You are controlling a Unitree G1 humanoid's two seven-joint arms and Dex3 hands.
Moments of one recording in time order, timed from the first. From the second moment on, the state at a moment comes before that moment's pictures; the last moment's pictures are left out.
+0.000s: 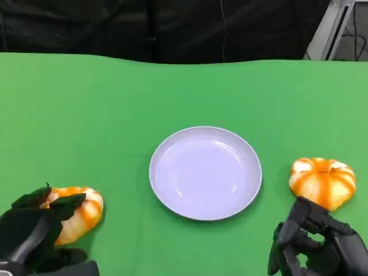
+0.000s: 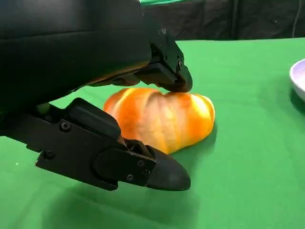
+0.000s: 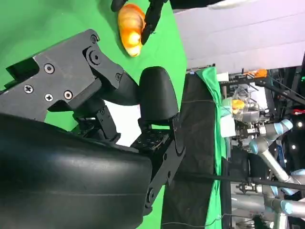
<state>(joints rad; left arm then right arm) 0.06 0.41 -0.14 0.27 0.86 -0.17 0.21 0.40 0.01 0.13 -0.25 0.17 -0.25 0.22</state>
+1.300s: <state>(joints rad) 0.00 0.45 -0.23 0.33 0.79 -0.11 0.24 0.40 0.01 0.13 -0.25 0.18 -0.25 0.23</state>
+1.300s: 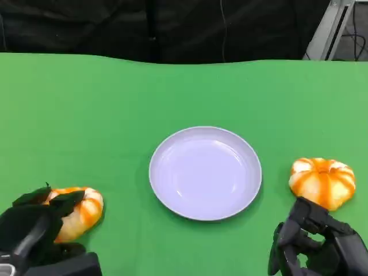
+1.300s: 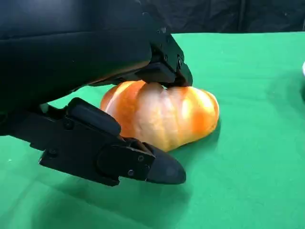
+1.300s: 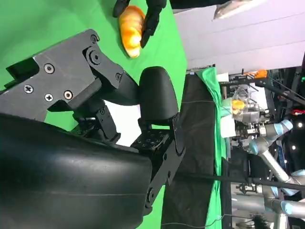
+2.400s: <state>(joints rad) 0.01 0.43 -0.22 0.32 0.68 -0.17 0.37 0.40 0.00 0.12 -0.25 0.18 -0.25 0.23</state>
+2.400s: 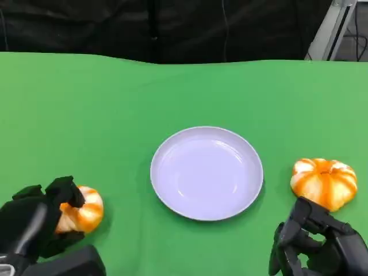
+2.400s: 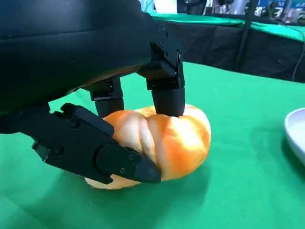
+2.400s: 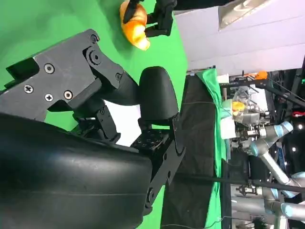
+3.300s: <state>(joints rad) -0.13 0.36 -0.24 -0.10 0.73 -0.11 0.18 0.41 0.00 0.13 -0.25 0.18 -0.25 0.24</state>
